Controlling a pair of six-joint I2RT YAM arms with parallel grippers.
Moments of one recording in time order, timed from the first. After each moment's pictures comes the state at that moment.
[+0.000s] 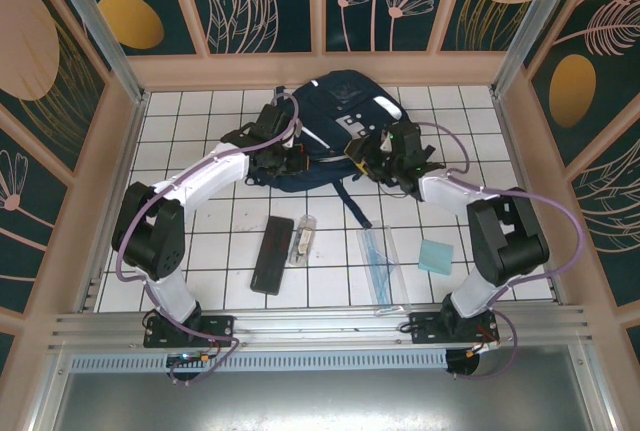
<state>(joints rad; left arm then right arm) -0.53 1.77 1.37 -0.55 0.22 -0.49 0.39 1.64 0.91 0.17 -0.44 1.05</state>
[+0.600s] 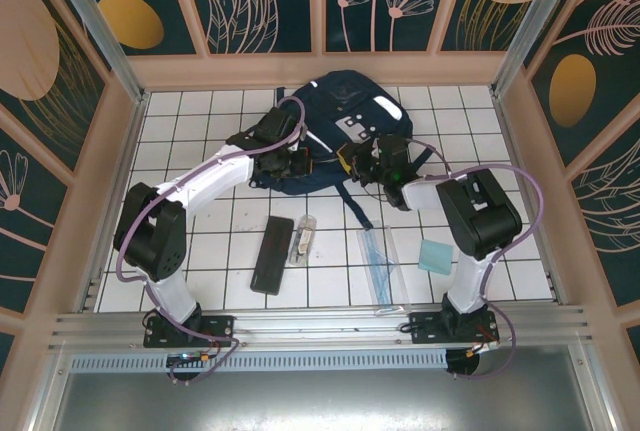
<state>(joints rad) -0.57 1.77 1.37 -0.56 0.17 -0.48 0.44 1.85 0.84 0.63 -0.38 1.41</state>
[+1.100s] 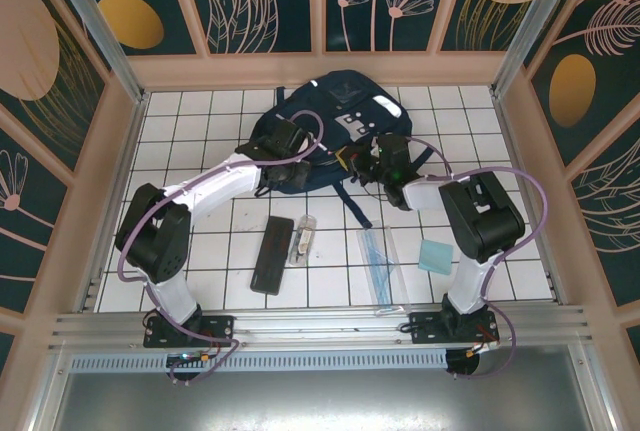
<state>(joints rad) -0.62 1.77 1.30 -0.53 -0.10 -0.20 0.43 1.82 0.84 0.60 -0.41 1.37</state>
